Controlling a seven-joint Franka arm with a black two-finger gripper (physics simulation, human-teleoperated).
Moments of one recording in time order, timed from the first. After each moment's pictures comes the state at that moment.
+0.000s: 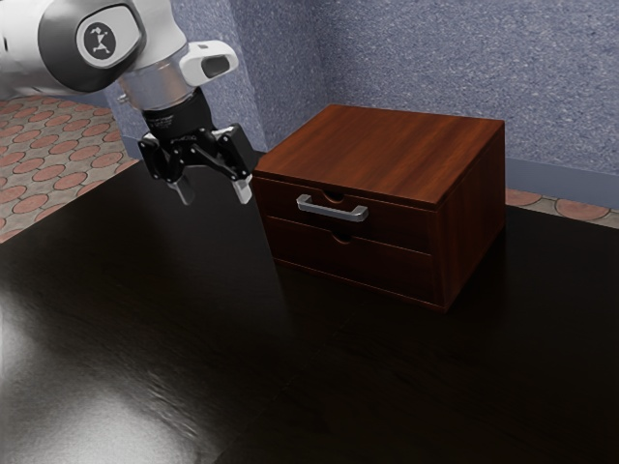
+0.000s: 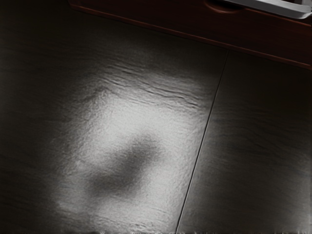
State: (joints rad) arm 0.21 0.07 -0.08 -1.34 -0.05 1.50 -0.17
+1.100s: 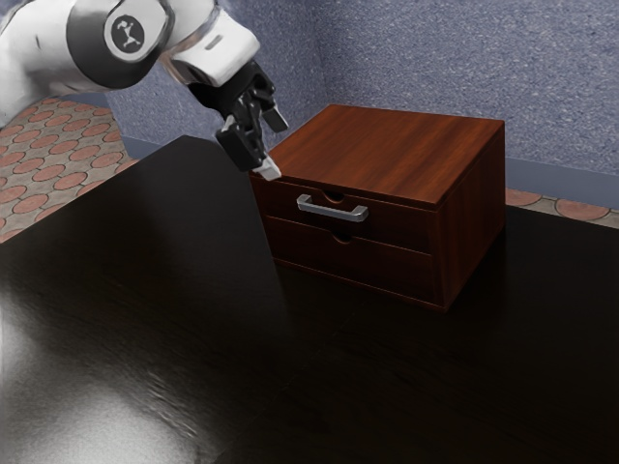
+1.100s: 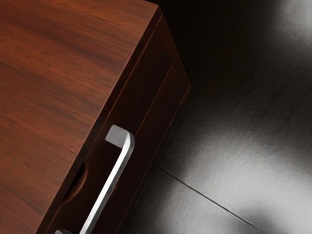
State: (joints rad) arm 0.21 0.12 -0.15 -1.27 -0.11 1.74 1.10
